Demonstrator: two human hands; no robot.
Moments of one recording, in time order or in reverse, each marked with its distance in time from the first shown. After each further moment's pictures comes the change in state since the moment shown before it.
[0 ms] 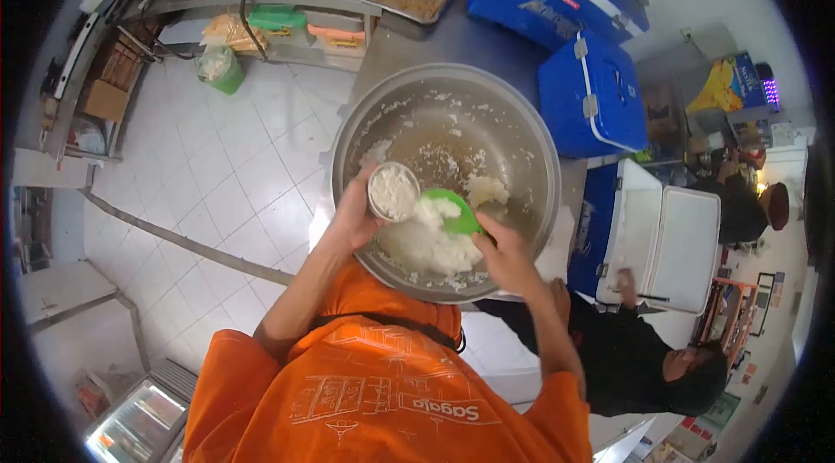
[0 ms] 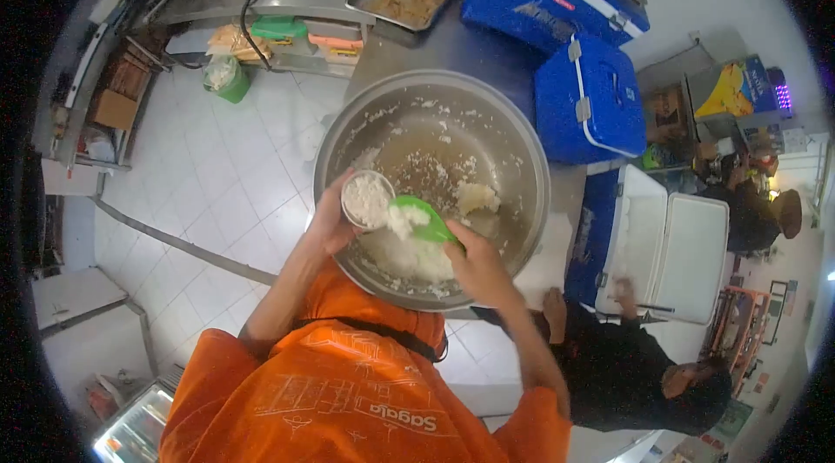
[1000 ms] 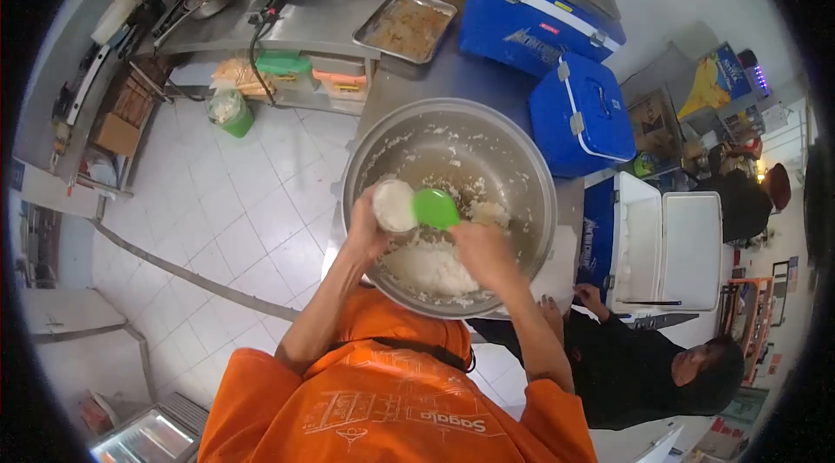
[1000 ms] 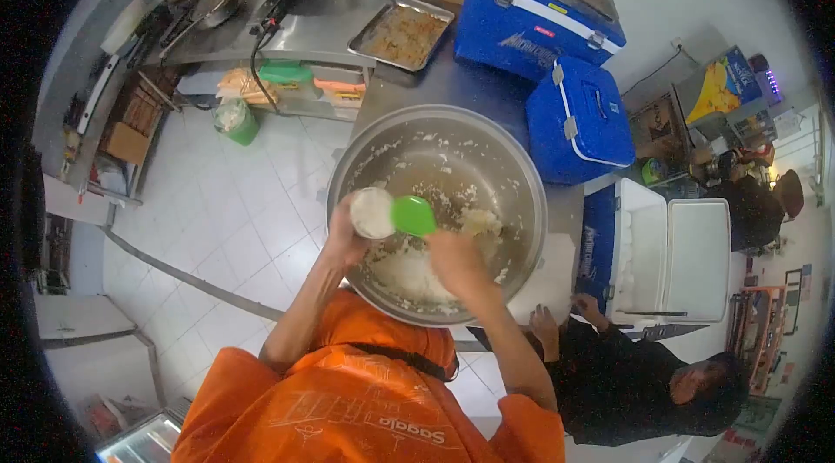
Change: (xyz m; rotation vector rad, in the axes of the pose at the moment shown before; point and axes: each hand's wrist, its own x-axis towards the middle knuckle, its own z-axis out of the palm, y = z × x) left_hand 0.015 -0.008 -0.010 0.101 -0.046 0.103; right_hand 0.040 -0.046 0.011 -0.370 -0.196 0.110
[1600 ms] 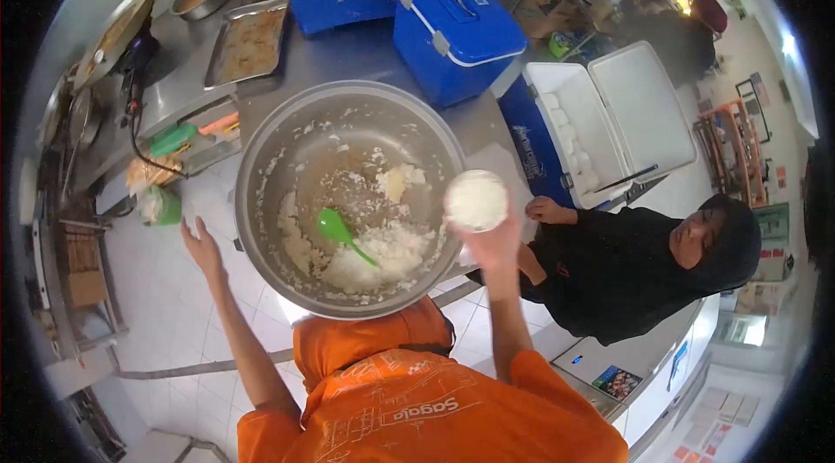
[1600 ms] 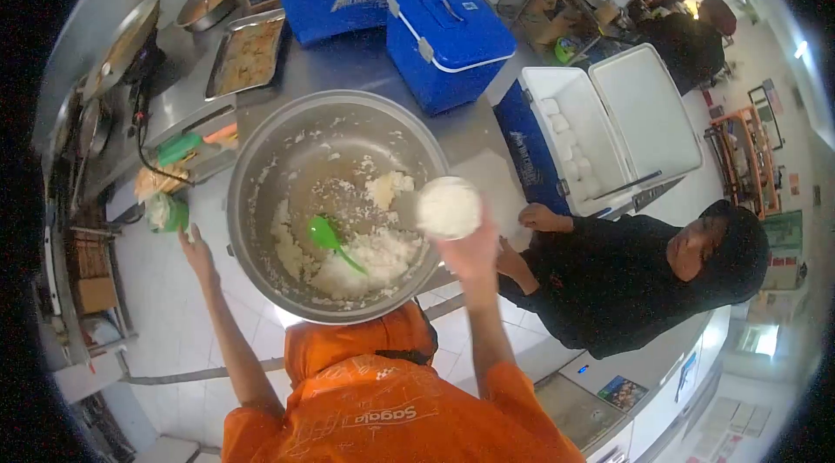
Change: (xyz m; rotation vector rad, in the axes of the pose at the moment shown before) left_hand 0.099 0.067 -0.206 0.986 0.731 0.991; right_hand -0.105 0.096 0.044 1.959 0.754 -0.141
